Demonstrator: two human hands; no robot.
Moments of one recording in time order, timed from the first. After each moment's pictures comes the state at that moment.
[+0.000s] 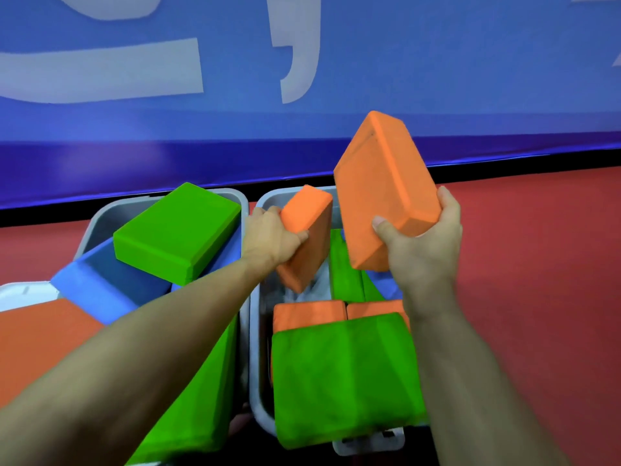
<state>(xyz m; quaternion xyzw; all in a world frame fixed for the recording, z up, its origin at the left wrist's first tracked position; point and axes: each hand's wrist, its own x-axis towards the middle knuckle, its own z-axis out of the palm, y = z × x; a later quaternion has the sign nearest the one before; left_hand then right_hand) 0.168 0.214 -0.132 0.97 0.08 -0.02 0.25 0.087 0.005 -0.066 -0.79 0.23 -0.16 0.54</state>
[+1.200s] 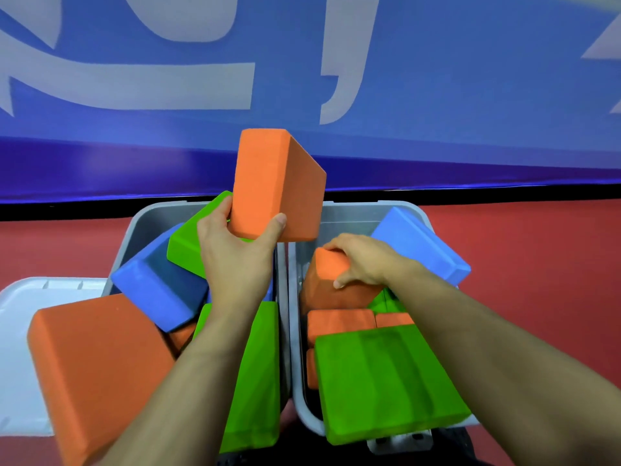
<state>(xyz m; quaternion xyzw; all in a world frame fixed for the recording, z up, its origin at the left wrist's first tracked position) 0.066 0.301 -0.029 0.79 0.21 0.23 0.53 0.161 0.091 -0.099 -0.95 -0.21 0.22 0.11</state>
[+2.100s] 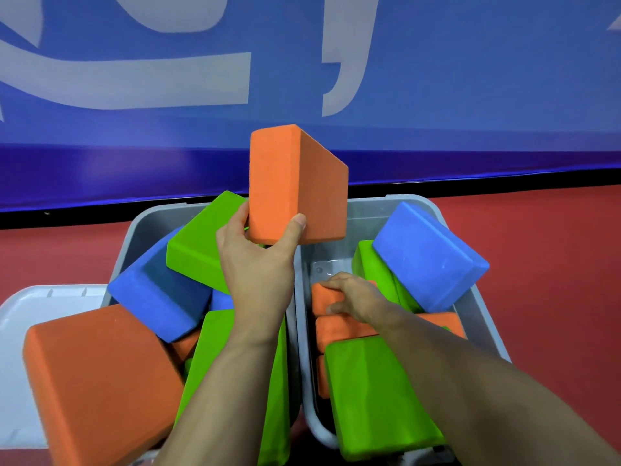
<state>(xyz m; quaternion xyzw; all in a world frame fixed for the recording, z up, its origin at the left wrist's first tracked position) 0.076 0.279 -0.040 0.75 0.21 0.22 0.58 0.144 0.103 -0.232 -0.94 -0.15 0.23 0.22</state>
